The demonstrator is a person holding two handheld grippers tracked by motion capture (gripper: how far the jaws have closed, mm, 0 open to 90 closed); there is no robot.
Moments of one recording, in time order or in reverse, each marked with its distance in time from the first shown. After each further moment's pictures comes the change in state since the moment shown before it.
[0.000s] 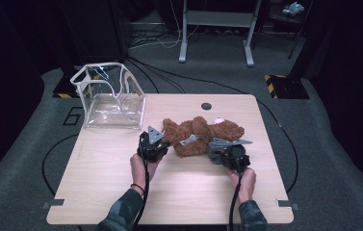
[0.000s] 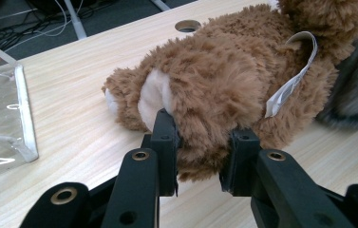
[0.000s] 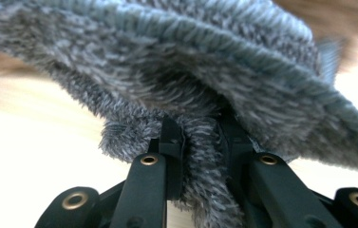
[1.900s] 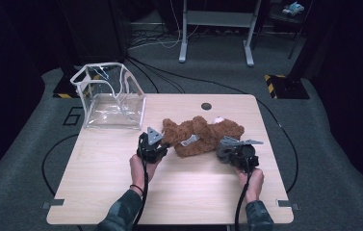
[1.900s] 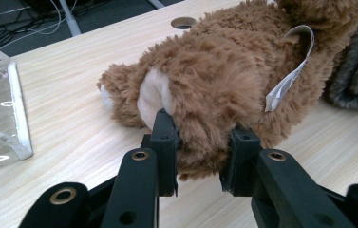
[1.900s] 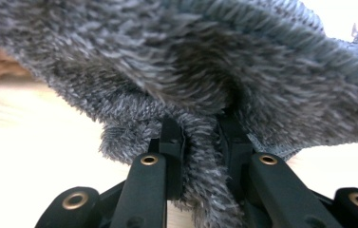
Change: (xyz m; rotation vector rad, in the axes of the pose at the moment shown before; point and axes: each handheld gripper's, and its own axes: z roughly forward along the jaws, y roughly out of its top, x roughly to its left) left arm 0.000 -0.003 -0.001 0.003 -0.013 0.001; right arm -0.027 -0.005 -0.003 -0.011 -0.010 0.067
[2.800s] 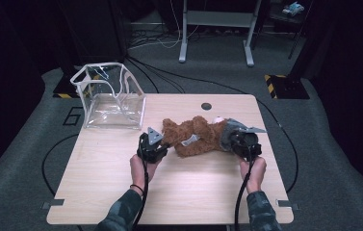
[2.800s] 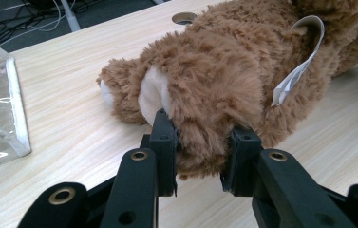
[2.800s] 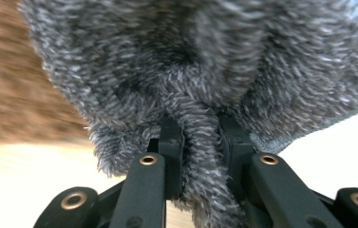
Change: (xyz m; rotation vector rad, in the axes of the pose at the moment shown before) left arm 0.001 -0.003 0.004 0.011 0.002 -0.005; right arm 0.000 0.038 -0.023 -0.092 -0.039 -0.024
